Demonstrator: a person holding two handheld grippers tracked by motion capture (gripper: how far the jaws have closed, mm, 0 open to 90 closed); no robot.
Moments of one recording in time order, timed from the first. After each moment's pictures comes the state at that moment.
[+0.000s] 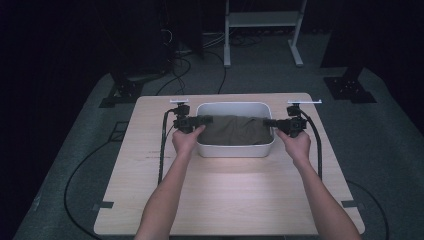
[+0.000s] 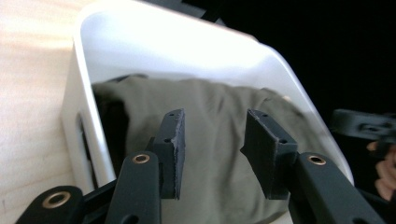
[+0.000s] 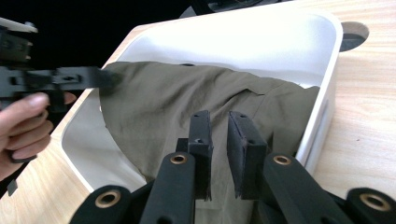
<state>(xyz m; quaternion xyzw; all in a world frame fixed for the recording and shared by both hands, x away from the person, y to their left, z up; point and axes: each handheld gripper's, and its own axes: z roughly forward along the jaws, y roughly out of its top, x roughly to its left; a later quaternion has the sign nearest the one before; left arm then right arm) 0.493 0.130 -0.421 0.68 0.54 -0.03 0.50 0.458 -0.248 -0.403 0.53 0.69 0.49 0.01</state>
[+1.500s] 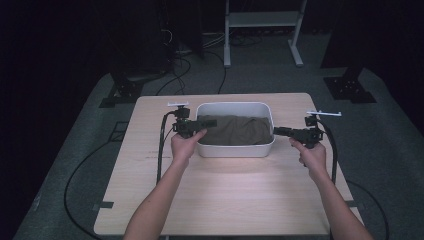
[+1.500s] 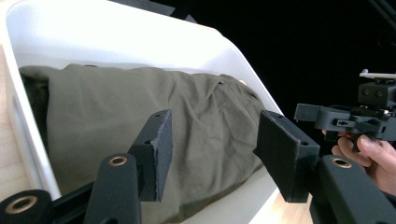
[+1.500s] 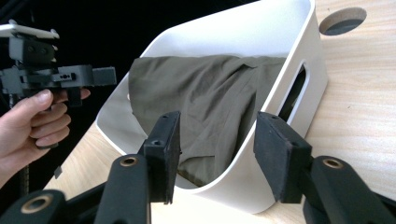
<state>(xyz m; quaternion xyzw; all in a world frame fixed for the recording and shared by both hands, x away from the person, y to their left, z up) 0.460 0.132 -0.402 0.68 0.49 -0.05 0.54 0.427 -0.292 -0.420 0.51 0.66 0.54 -0.03</state>
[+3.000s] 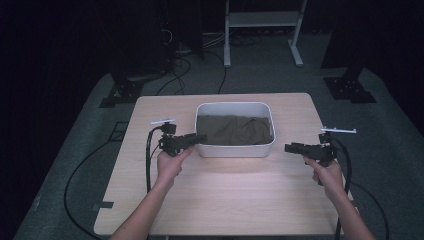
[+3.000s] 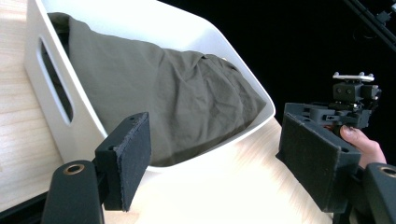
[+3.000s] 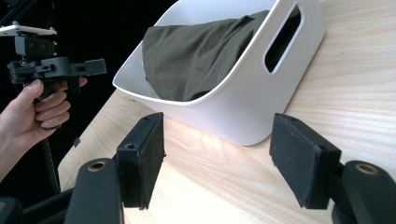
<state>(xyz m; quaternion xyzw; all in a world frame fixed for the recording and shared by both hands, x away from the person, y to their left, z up) 0.404 0.167 -0.408 0.68 0.47 -0.04 0.56 0.379 -0.324 -0.440 0.50 0.67 0.55 -0.05</state>
